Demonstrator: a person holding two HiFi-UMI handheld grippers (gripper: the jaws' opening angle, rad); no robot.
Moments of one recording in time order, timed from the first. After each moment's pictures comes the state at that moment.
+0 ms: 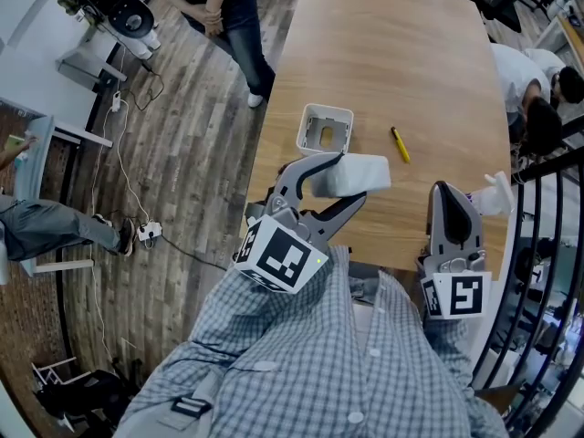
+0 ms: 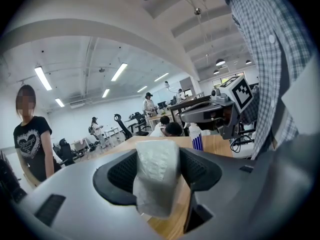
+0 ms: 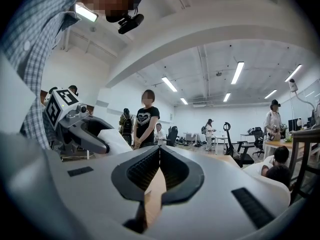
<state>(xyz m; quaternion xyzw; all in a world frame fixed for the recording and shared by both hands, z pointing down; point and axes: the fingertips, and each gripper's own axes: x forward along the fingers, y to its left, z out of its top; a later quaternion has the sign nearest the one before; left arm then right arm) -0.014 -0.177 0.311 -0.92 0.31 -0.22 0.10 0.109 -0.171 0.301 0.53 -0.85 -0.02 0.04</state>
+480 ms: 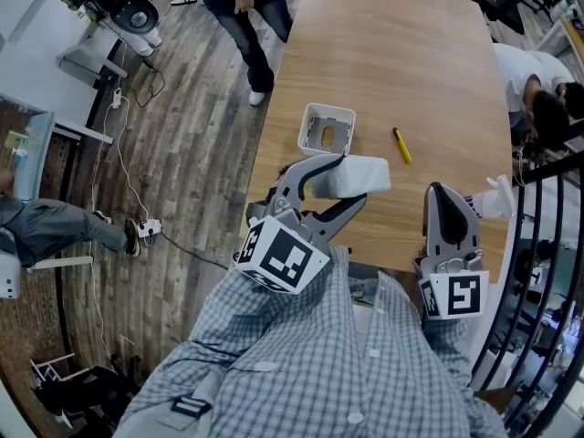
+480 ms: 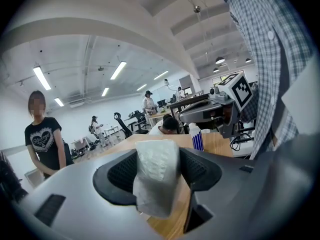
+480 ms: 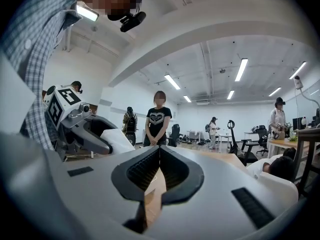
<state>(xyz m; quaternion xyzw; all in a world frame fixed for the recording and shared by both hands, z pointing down) -0.013 -0.178 0.318 -0.92 0.31 -0.23 0.10 0.101 -0.173 0.308 0.51 -0.86 -0.01 0.05</state>
